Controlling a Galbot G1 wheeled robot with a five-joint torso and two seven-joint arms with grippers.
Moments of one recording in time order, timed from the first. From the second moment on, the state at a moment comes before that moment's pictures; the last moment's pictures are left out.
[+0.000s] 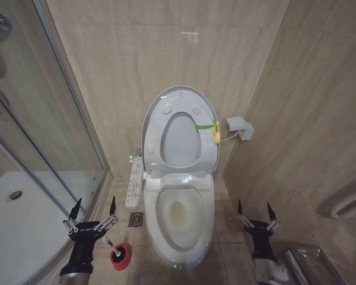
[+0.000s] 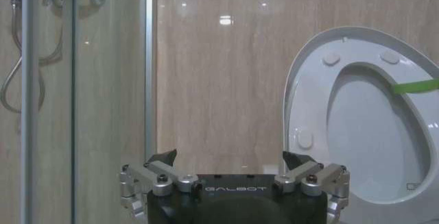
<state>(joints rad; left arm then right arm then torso) 1.82 -1.36 -0.56 -2.34 -0.14 -0.21 -0.17 -1.65 1.45 0.61 1.90 0.07 0.52 0.20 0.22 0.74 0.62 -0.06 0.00</state>
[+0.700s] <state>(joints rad) 1.82 -1.36 -0.56 -2.34 -0.14 -0.21 -0.17 -1.67 1.44 0.59 2.09 0.06 0.51 0.16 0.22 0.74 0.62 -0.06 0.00</state>
